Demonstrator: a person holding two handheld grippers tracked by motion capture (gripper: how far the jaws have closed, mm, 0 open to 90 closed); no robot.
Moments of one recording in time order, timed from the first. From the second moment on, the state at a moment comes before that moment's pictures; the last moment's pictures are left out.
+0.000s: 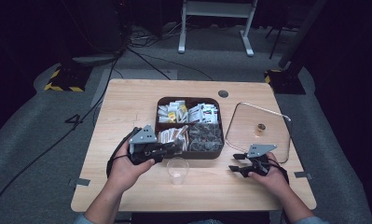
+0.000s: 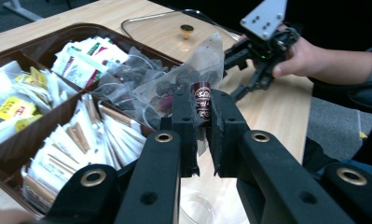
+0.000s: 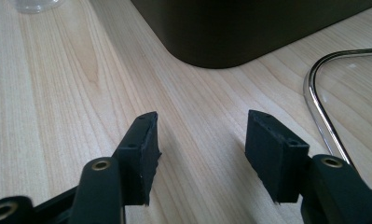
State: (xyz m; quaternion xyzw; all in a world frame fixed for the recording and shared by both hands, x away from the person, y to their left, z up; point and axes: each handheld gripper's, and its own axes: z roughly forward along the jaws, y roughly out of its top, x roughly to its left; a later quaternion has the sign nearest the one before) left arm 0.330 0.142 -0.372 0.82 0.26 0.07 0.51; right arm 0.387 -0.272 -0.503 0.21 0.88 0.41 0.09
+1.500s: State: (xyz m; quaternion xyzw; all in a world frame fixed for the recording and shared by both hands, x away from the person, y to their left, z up) left arm 0.317 0.135 -0.420 0.84 0.25 0.01 0.47; right arm 0.388 -0.273 -0.503 0.22 0.88 0.41 0.09
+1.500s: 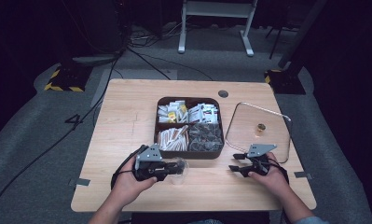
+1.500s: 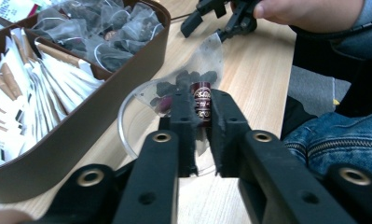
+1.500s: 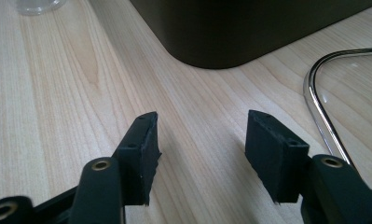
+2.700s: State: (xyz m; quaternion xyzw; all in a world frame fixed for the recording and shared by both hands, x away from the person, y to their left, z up) left arm 0.339 0.204 -0.421 0.80 0.34 0.14 0.48; right arm 0.389 -0.270 -0.503 0.21 0.88 0.41 0.09
